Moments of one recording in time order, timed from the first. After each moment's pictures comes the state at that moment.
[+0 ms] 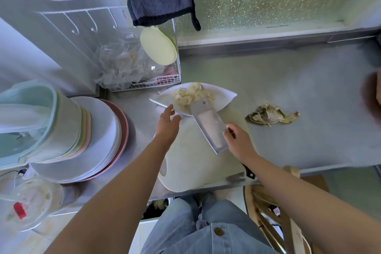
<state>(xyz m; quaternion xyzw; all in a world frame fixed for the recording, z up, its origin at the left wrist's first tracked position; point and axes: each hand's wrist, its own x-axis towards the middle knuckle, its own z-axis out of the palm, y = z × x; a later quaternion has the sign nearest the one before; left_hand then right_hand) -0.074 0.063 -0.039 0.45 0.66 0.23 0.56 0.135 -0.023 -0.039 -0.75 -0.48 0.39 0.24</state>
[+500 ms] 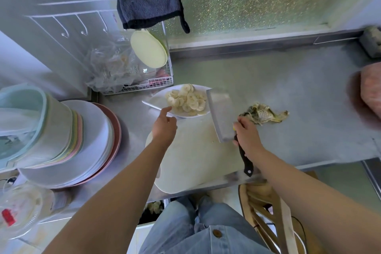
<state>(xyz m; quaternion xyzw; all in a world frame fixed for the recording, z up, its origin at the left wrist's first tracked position) -0.059 0.059 -0.030 0.47 0.68 0.22 0.52 0.164 -0.020 -0.014 -0.75 -0.28 0.46 0.38</state>
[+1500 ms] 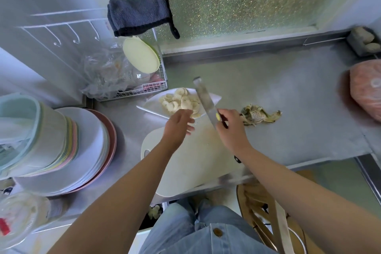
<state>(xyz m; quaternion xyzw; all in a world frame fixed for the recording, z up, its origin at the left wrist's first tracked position) -0.019 0.046 0.014 0.45 0.58 0.26 0.63 0.142 -0.006 0.005 -0.74 -0.51 0.29 0.33</state>
